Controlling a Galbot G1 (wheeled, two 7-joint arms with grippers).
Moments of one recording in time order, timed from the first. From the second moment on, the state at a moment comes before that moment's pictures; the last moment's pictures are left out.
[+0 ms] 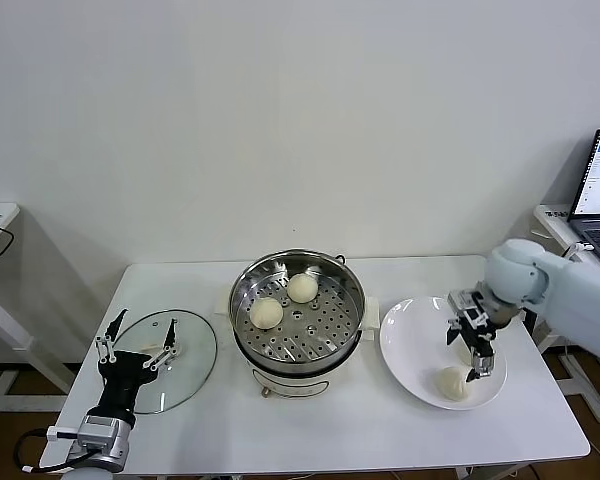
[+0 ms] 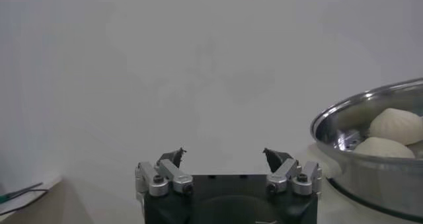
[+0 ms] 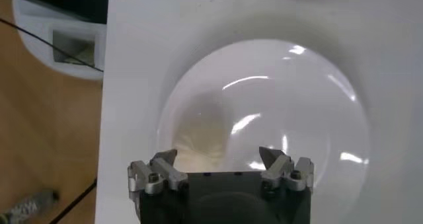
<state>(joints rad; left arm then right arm) 1.61 -1.43 -0.70 -2.20 0.15 0.10 0.07 0.16 0.51 -1.04 1.50 -0.02 -0.32 -1.27</state>
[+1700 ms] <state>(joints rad) 1.60 -1.43 -0.69 -2.19 0.15 0.10 0.07 0.02 0.58 -0.89 1.40 -0.09 -0.30 -1.26</state>
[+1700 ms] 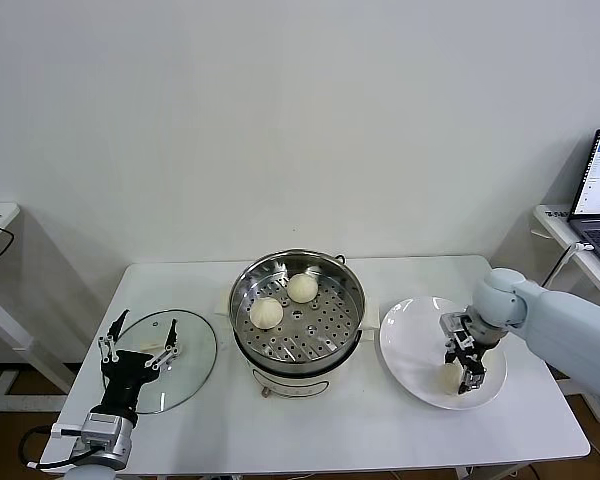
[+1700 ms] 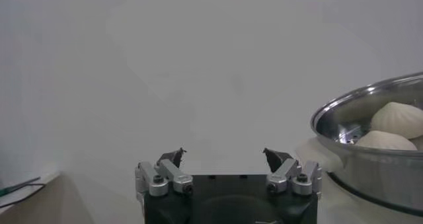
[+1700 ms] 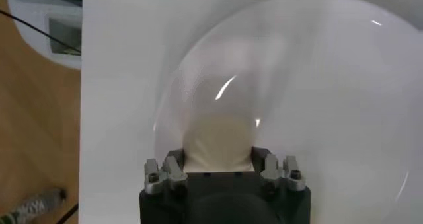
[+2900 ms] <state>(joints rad) 1.60 -1.41 -0.71 -2.19 0.15 0.11 0.08 0.75 0.99 -1.24 1.45 0.04 0.24 -1.27</state>
